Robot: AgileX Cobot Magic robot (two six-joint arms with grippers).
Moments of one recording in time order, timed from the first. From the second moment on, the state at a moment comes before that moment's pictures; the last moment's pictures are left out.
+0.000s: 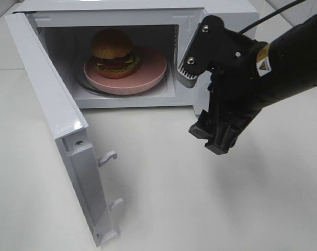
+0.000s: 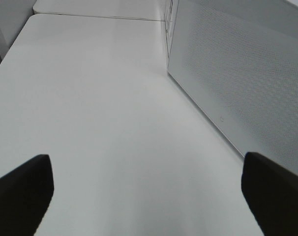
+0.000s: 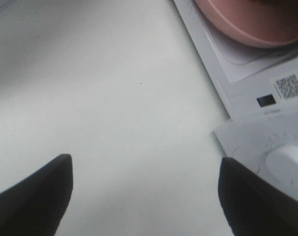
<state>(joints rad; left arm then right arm) 0.05 -0.01 -0.52 -0.10 1.08 0.03 0.66 1.41 -0.85 -0.17 0.38 -0.39</state>
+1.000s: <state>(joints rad) 0.05 -0.01 -0.52 -0.10 1.08 0.03 0.66 0.94 -0.82 -0.17 1.02 0.00</state>
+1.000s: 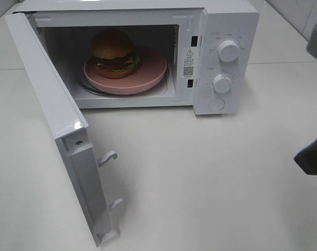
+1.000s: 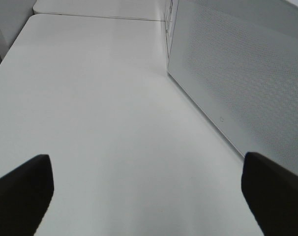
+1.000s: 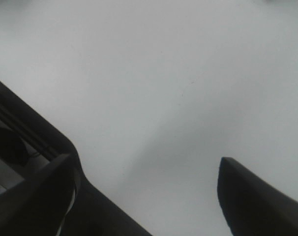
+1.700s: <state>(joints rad) 0.05 -0.01 -0.52 -0.10 1.08 0.03 0.33 0.54 -0.64 -0.19 1.01 0.11</state>
